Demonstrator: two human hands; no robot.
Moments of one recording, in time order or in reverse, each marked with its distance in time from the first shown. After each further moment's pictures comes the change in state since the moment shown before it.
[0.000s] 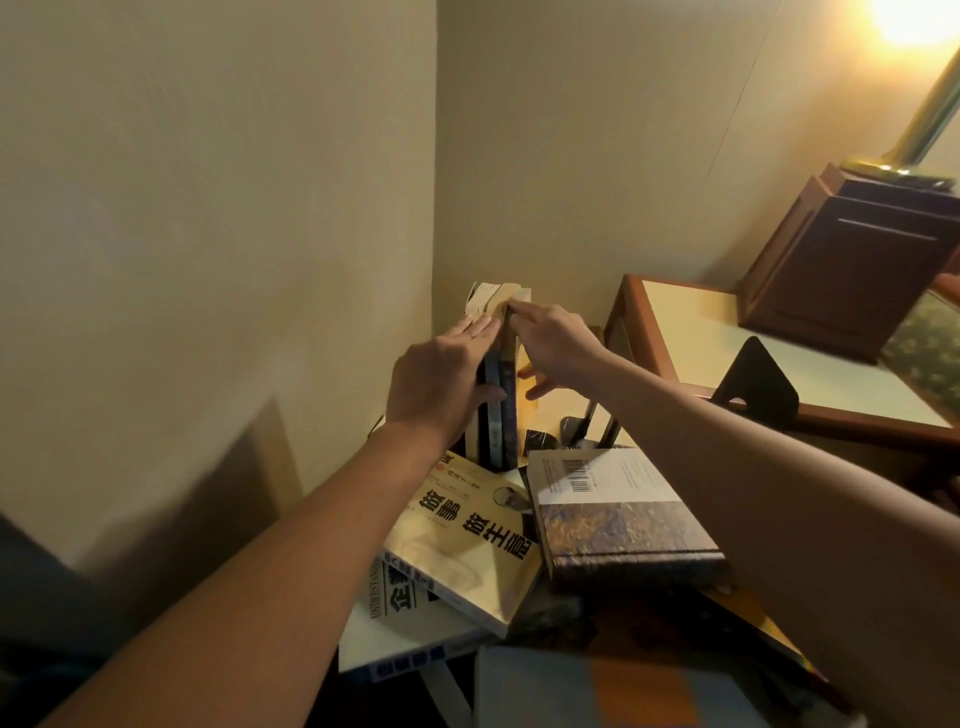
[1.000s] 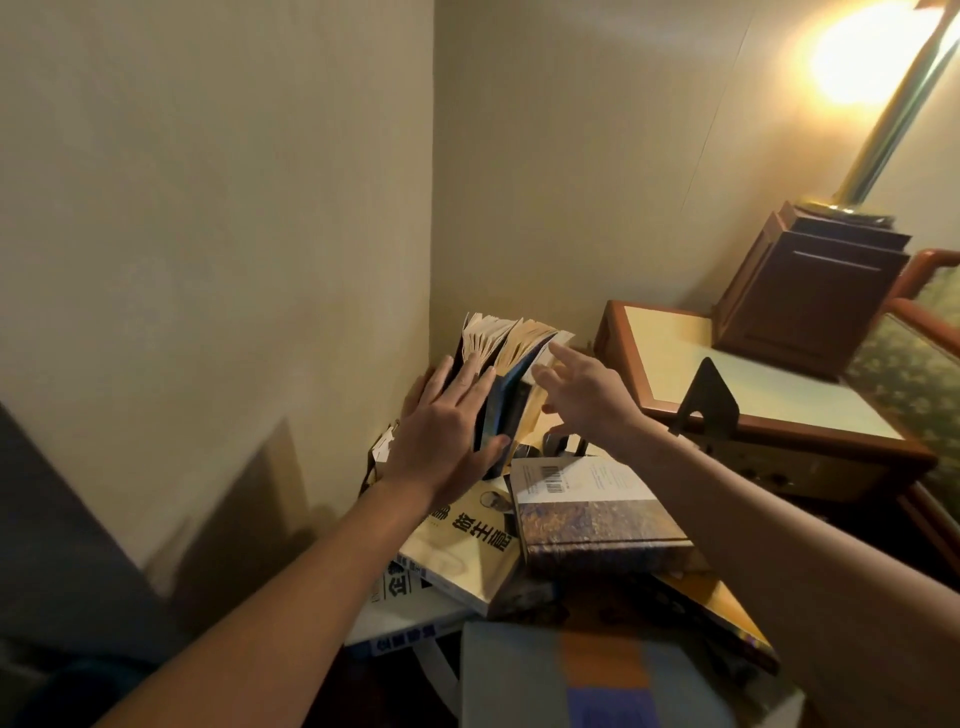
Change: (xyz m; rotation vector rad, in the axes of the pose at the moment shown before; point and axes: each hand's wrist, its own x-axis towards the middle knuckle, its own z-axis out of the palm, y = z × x) left_hand -0.047 0.032 -0.019 -0.017 -0.073 -0.022; right_hand -0.072 0.027 -0.029 0.039 0.150 -0.062
